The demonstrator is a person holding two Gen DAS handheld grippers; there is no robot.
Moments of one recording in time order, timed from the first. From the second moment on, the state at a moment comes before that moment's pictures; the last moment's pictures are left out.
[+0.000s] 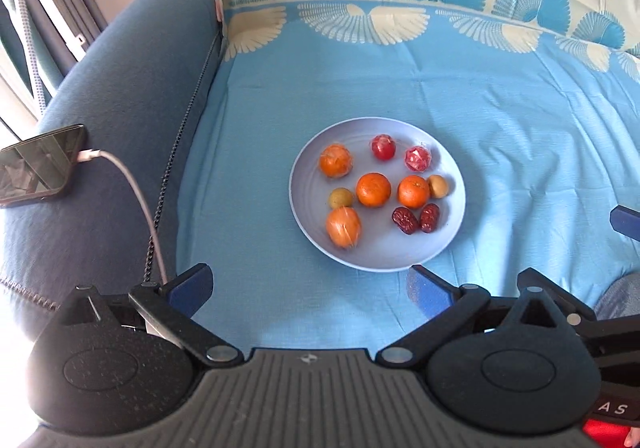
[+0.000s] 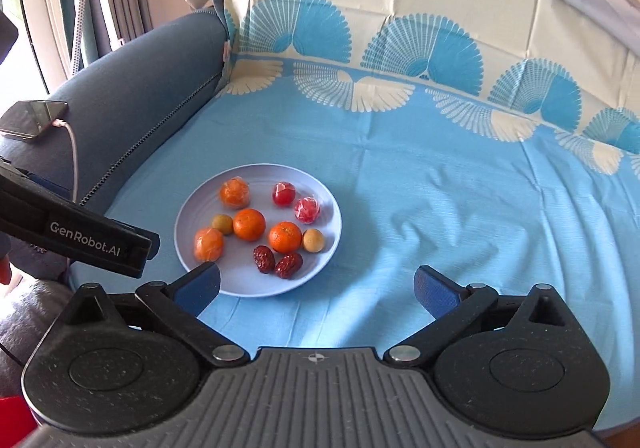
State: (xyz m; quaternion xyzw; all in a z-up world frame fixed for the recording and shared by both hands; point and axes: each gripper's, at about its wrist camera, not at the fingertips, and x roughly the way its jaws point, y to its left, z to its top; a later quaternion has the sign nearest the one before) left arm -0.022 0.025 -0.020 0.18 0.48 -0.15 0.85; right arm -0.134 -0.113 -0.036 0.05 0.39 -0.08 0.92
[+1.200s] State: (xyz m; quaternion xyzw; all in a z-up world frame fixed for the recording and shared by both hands) left arm -0.062 0.041 0.000 0.17 0.45 -0.13 0.87; right arm -0.171 -0.097 -0.012 0.03 0.35 -0.10 0.93
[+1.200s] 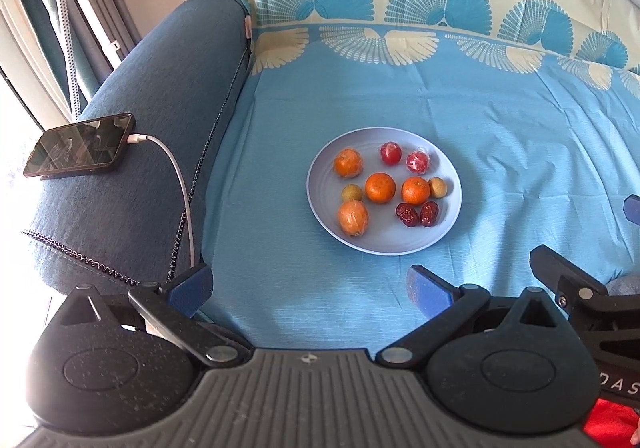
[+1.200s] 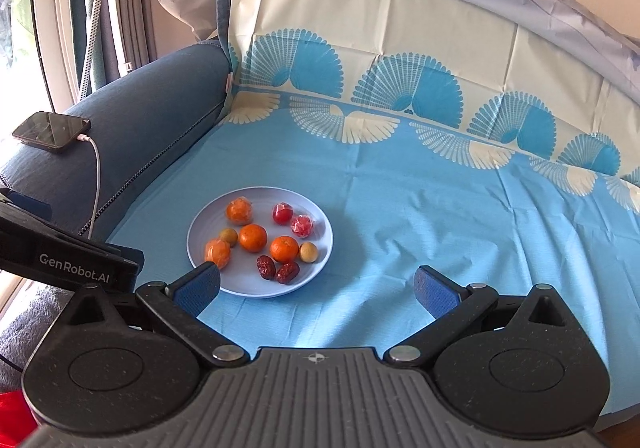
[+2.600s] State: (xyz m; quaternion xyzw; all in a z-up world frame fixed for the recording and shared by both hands) left arm -0.062 0.037 -0.004 0.18 0.46 -0.12 0.86; right arm -0.164 -0.095 -0.011 0.03 0.35 -0.09 0.93
